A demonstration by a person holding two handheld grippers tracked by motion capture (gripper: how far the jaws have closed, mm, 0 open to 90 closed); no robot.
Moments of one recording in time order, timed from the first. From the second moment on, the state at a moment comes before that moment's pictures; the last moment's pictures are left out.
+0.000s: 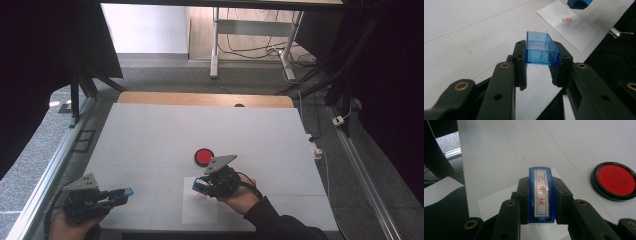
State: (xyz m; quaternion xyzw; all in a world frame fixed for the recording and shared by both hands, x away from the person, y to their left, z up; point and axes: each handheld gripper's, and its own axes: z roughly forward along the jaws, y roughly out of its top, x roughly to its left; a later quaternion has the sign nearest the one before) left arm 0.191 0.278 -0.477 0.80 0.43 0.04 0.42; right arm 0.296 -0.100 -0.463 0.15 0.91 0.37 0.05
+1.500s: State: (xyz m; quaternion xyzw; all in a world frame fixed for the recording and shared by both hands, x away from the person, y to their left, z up) left arm 0.199 0.263 -0.471 0.82 0.39 0.03 0.42; right arm 0.298 -0.119 -0.410 0.15 0.88 0.45 0.04
